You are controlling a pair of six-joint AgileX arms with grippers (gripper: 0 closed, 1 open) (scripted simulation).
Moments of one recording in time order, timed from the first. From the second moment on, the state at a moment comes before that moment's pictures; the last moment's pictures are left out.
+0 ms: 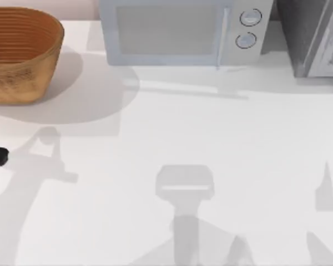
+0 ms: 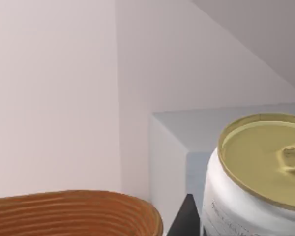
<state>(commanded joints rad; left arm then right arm) -0.04 0.44 0.25 0.33 0.22 -0.01 0.00 0.00 0.00 0.00 0.00 0.00</state>
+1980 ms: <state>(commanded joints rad) -0.20 1.99 0.99 1.19 1.04 0.02 0.00 0.00 0.00 0.00 0.00 0.00</state>
